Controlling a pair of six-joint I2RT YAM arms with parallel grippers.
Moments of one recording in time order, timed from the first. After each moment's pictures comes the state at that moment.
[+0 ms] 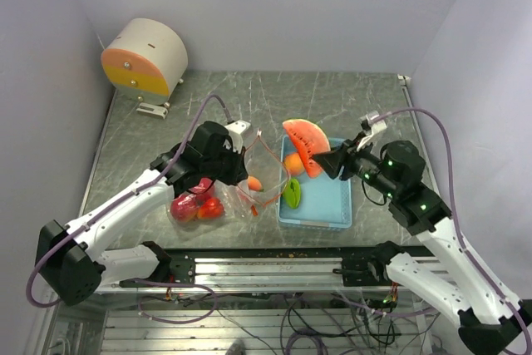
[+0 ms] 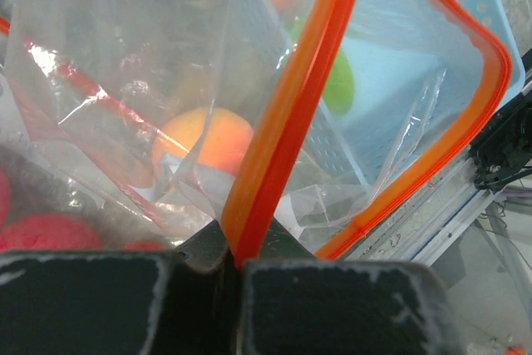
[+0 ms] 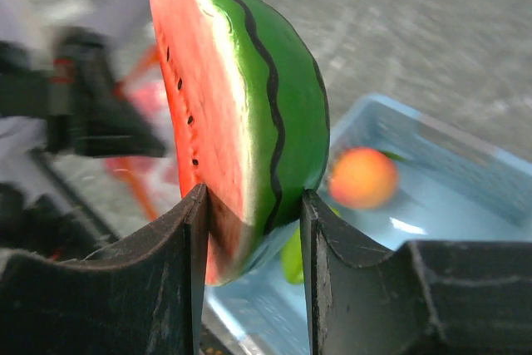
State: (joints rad) left arm -0.70 1.15 0.95 -0.50 0.17 -0.26; right arm 0.54 0.73 0.82 -0.34 -0.11 0.28
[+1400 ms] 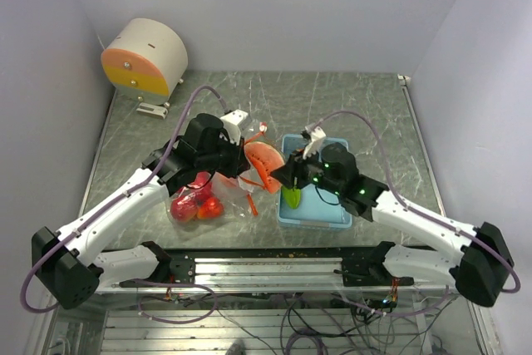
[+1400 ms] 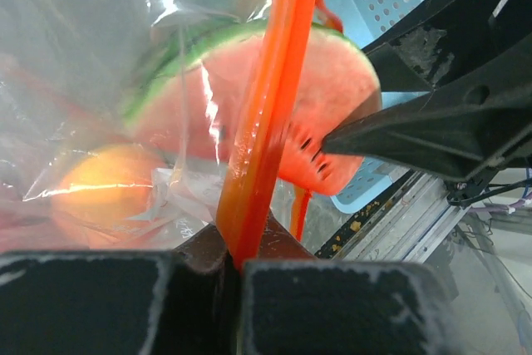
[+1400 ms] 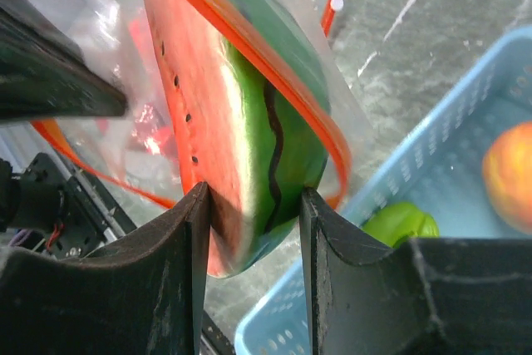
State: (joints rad) left arm -0.70 1.13 1.04 -0.51 0.19 -0.27; right arm 0.78 1.06 0.64 0.09 -0.10 0.41
